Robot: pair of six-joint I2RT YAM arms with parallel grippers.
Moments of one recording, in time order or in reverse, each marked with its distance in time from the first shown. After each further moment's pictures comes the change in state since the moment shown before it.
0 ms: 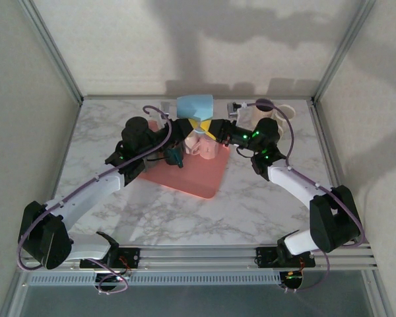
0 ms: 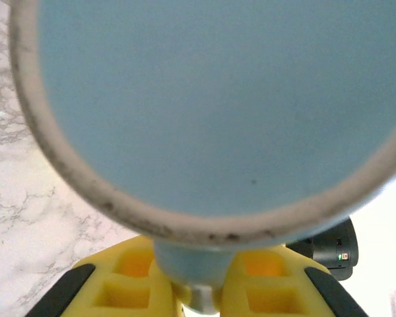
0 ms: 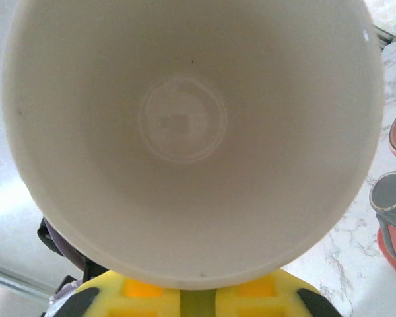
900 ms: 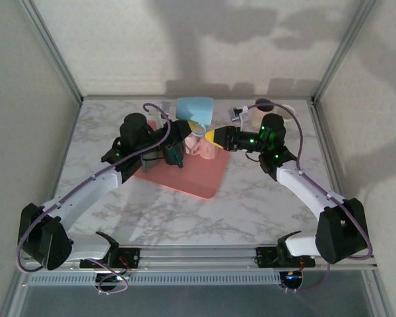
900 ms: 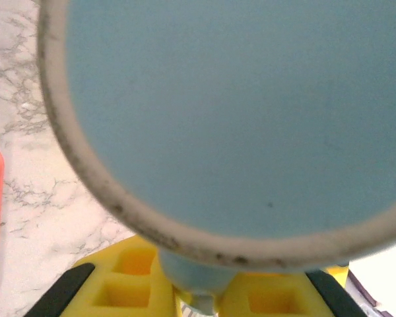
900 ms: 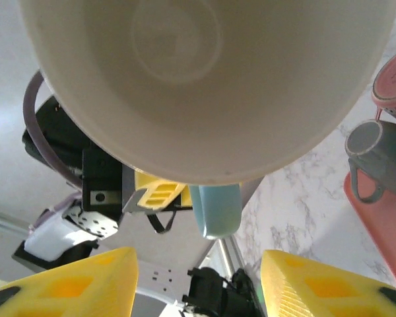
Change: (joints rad) left arm 0.033 -0.006 0.037 -0.124 0.075 0.096; right arm -0.047 -0.091 0.023 -0.315 -0.190 -0.245
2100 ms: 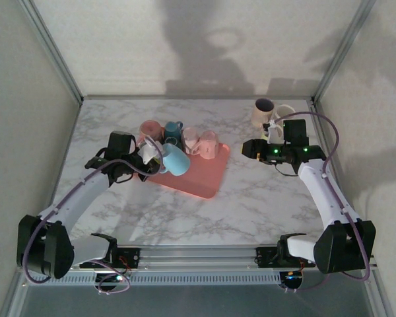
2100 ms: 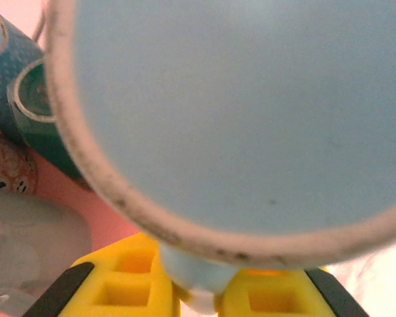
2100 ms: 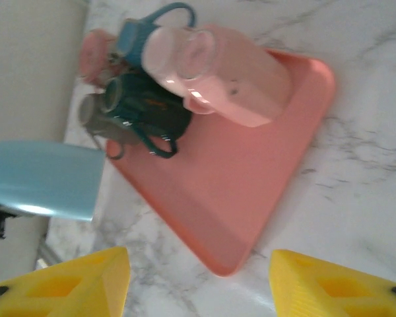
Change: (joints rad) left arm 0.271 -0.087 -0.166 -0.605 0.050 1.463; right arm -0.284 -0.111 0.112 -1.072 0.307 -0.699
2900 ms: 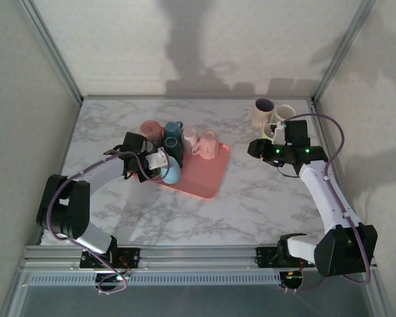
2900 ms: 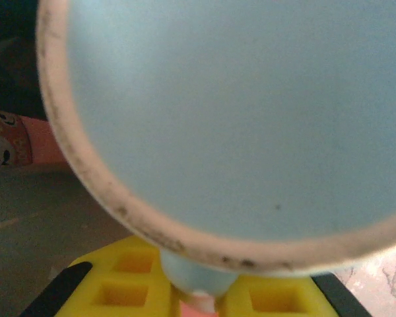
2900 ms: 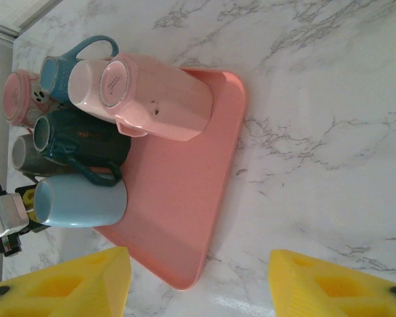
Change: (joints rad) left arm 0.000 0.338 0.026 0.022 -0.252 0.494; right arm 0.000 -0.016 0.015 -0.069 0.262 0.105
